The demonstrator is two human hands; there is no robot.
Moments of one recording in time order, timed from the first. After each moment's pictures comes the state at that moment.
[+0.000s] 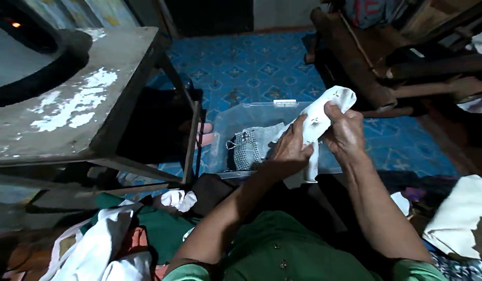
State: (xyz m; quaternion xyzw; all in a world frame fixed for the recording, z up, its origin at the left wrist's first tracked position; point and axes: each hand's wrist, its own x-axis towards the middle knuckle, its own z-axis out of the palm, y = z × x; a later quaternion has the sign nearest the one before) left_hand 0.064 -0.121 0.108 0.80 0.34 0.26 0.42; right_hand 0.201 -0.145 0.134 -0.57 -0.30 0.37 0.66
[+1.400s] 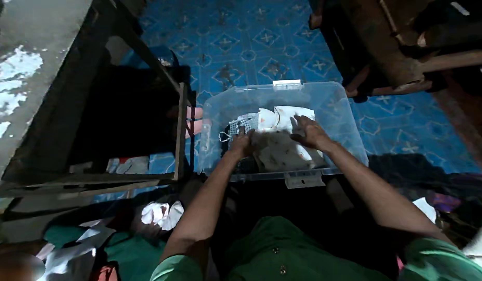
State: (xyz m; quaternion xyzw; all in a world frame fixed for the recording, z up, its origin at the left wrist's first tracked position) left_hand 0.002 0.001 -0.056 0.76 0.55 -0.07 0.34; right_hand 0.259 -0.061 -0.023 -0.71 -0.62 0.32 0.11
